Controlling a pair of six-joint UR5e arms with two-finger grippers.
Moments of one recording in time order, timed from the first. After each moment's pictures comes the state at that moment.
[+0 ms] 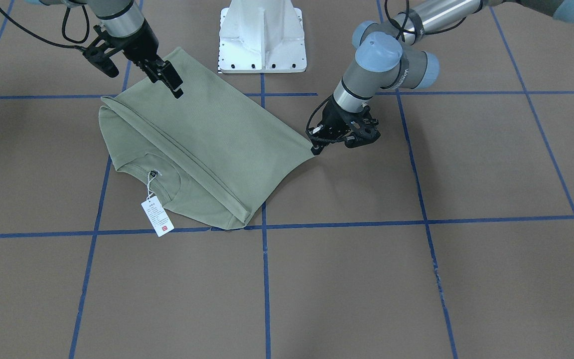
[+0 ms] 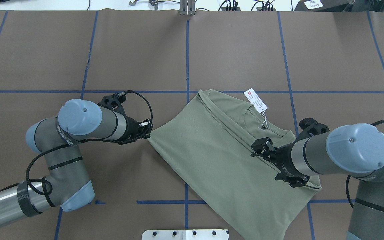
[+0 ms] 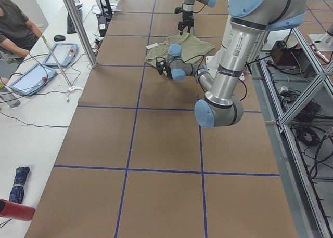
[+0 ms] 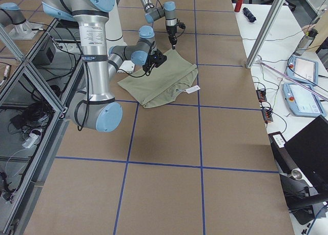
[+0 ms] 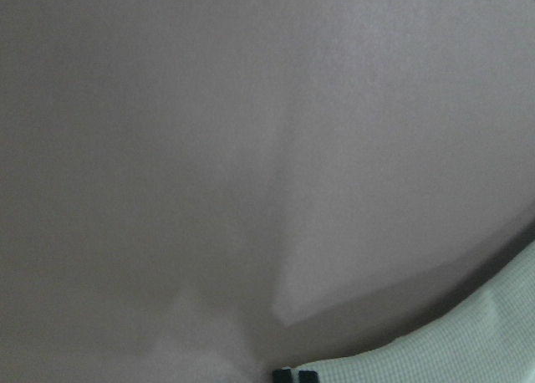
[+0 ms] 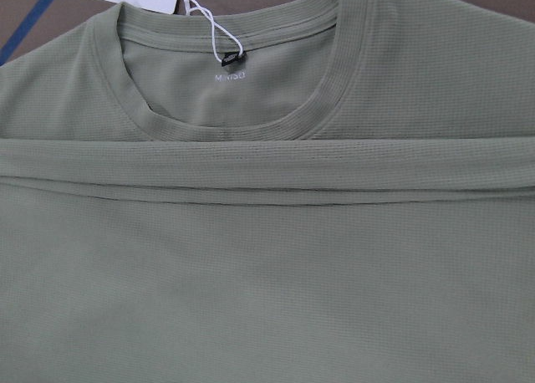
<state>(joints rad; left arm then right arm) -0.51 -2.01 -1.67 -2.13 -1.85 -1.72 0.42 -1.47 2.21 -1.37 1.83 2.08</state>
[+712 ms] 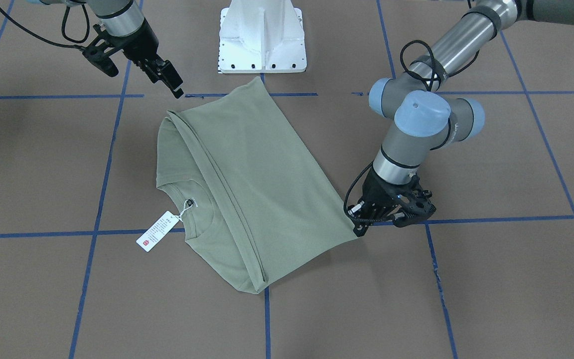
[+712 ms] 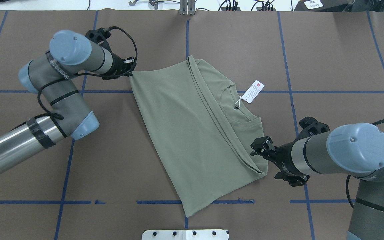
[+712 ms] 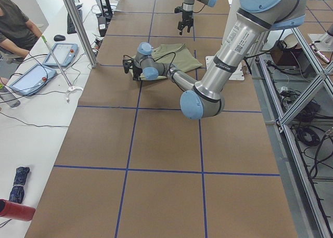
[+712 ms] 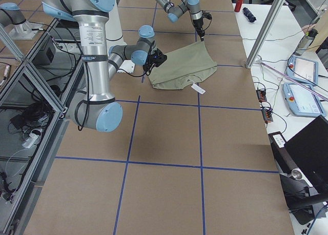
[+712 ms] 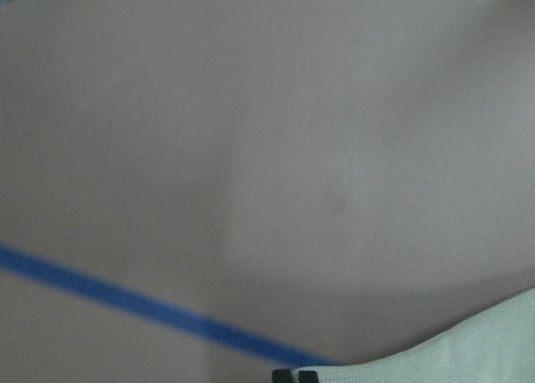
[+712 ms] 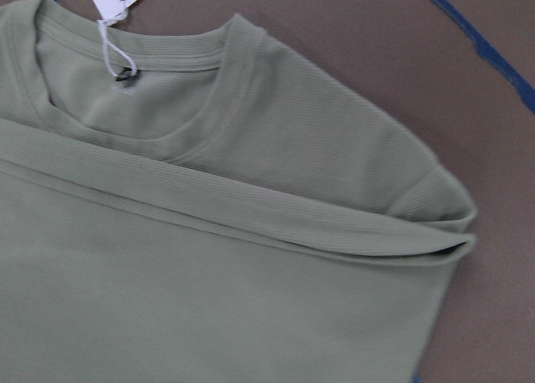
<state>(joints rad) -0.80 -2.25 -1.28 -2.21 -1.82 -1.49 0.42 -1.46 2.22 -1.37 1.82 2.08</state>
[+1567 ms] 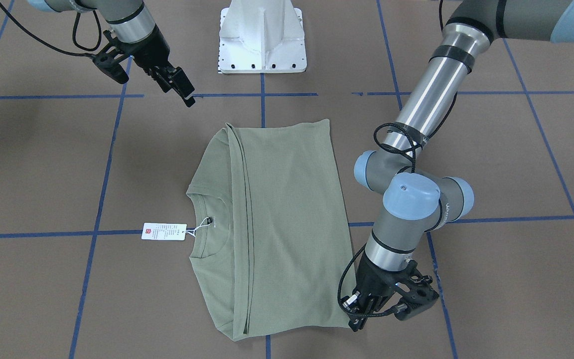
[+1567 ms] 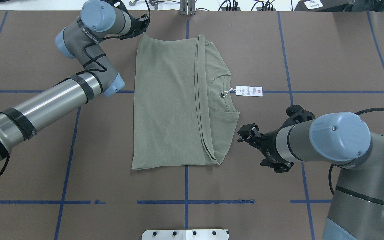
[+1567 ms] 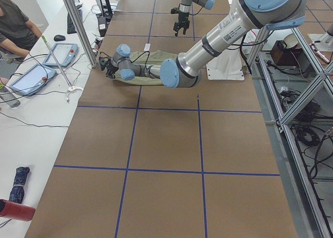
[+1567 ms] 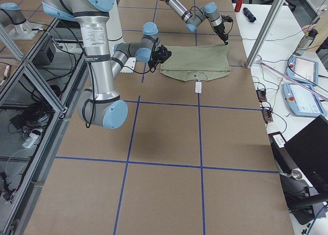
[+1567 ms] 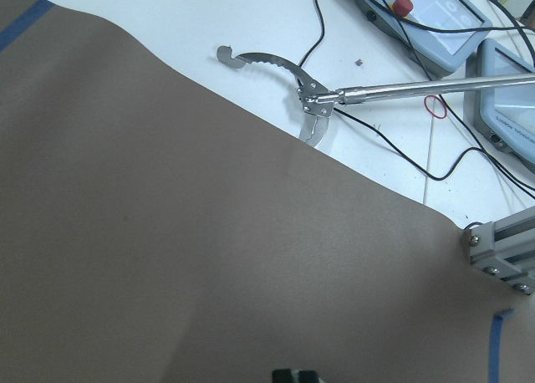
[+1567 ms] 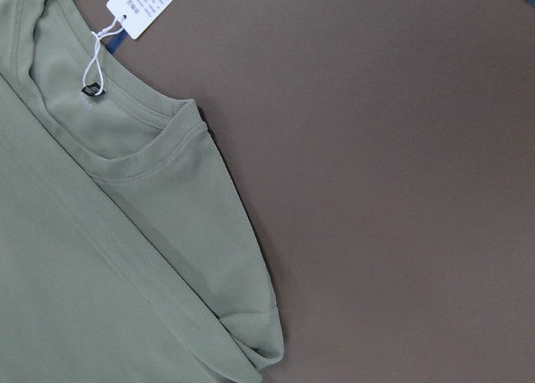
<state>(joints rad) -0.85 -2.56 -0.67 -2.63 -1.72 -1.51 0.44 -1.34 2.13 -1.37 1.79 2.06</state>
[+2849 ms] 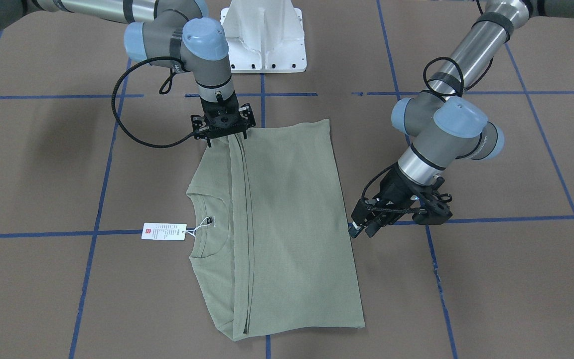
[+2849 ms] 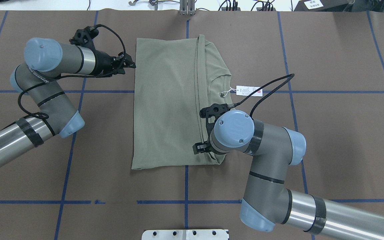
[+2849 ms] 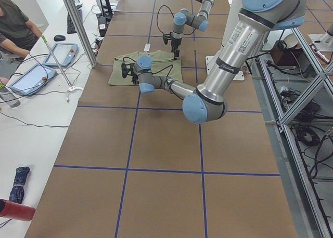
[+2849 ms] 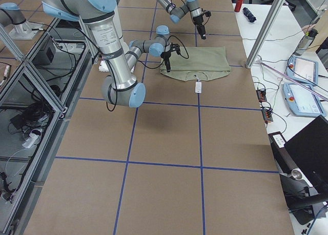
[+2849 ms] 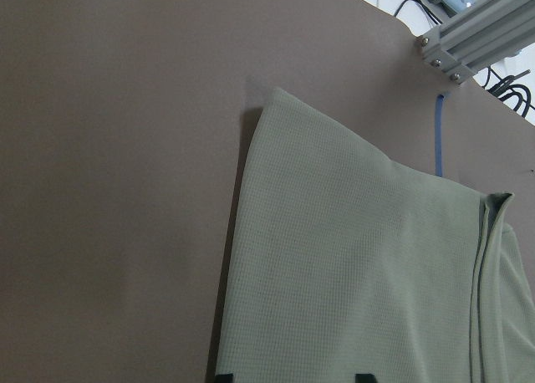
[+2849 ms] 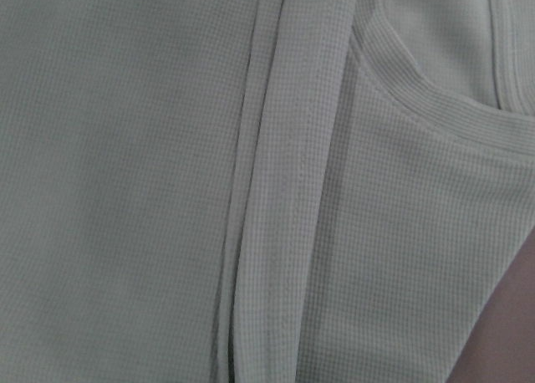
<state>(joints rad) -0.80 -2.14 -1.26 -2.62 -1.91 -1.51 0.39 -0.99 1.70 -1.51 1.73 1.03</state>
